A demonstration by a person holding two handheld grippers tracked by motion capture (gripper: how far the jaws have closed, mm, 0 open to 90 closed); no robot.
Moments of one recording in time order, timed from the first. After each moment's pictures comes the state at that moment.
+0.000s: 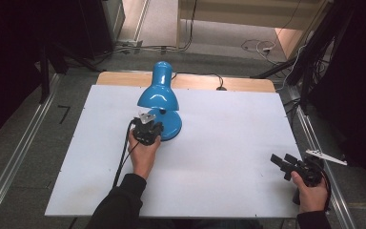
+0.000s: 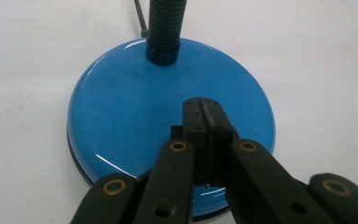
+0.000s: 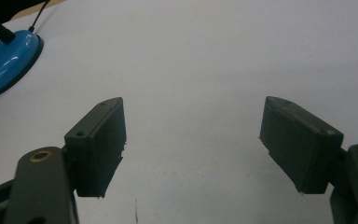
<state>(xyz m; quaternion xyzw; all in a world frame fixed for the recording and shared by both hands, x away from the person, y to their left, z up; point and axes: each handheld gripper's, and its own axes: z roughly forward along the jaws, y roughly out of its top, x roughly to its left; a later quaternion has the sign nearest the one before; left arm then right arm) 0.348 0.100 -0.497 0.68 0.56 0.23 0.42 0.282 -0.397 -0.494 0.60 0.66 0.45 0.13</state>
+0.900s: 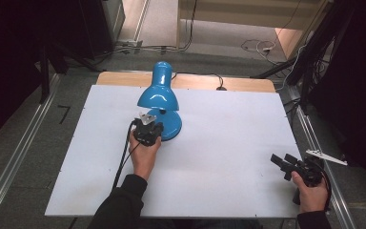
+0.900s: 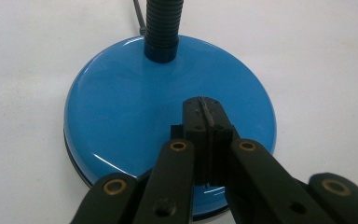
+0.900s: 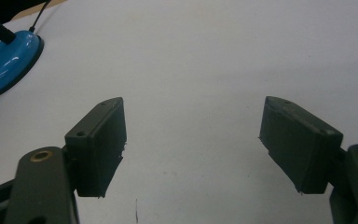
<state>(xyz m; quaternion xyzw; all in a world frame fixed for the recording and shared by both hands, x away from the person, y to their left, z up) 0.347 0.100 -0.500 0.68 0.56 0.23 0.42 0.281 -0.398 -0.494 0.60 0.66 0.45 0.13</state>
